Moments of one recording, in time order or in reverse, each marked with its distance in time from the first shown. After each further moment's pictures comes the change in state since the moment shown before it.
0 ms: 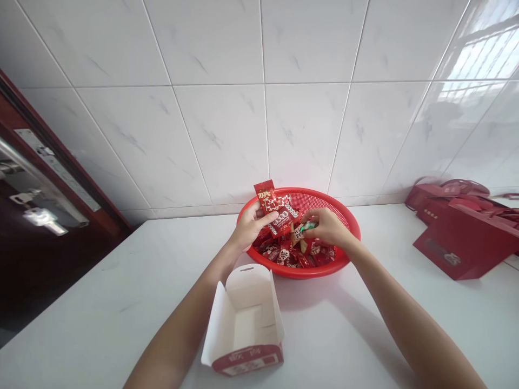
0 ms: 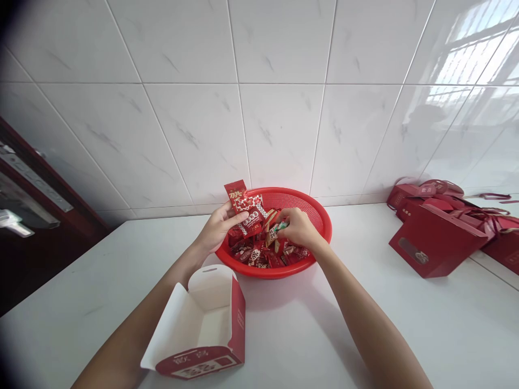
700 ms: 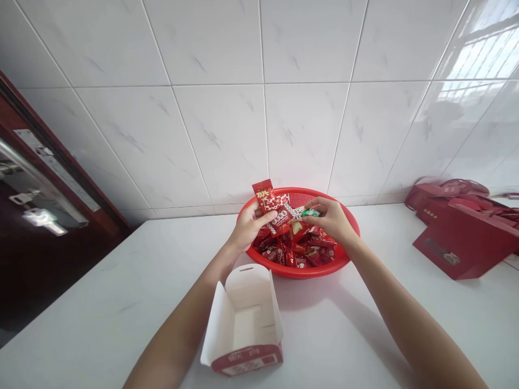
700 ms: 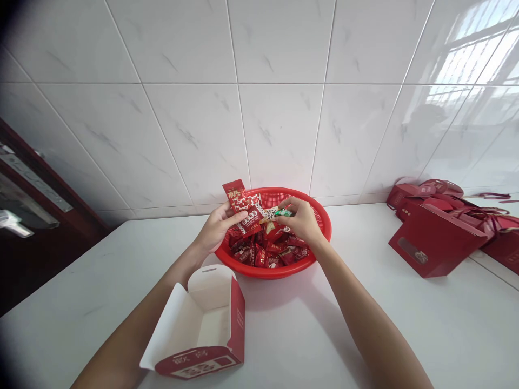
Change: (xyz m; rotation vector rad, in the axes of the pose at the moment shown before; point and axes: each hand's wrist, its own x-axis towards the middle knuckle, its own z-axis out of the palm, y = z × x) left_hand -0.001 0.001 0.001 -0.014 0.030 -0.006; right_hand -0.003 -0.005 -0.004 0.453 0.210 -0.019
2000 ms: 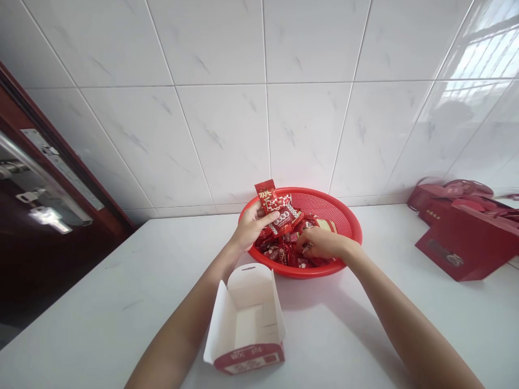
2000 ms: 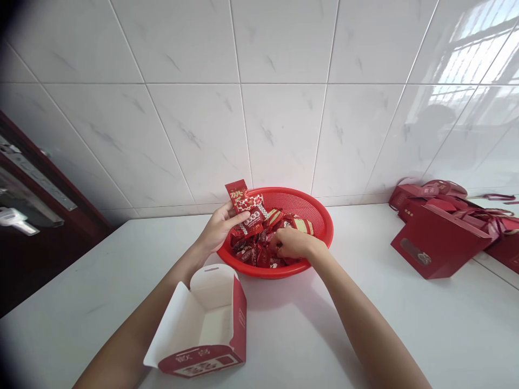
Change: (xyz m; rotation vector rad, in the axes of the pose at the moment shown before) left_hand -0.002 0.003 0.003 -0.028 -0.013 0.000; right_hand -0.007 0.006 0.010 -0.807 -0.653 -0.116
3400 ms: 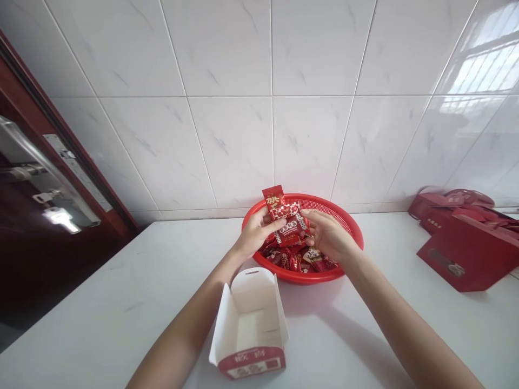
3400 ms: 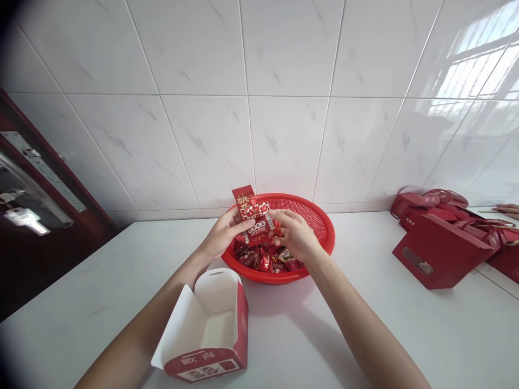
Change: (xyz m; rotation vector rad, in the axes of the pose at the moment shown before) left_hand -0.007 0.009 0.005 0.043 -0.086 0.041; right_hand -0.007 -0.037 -0.014 1.548 0.394 0.124
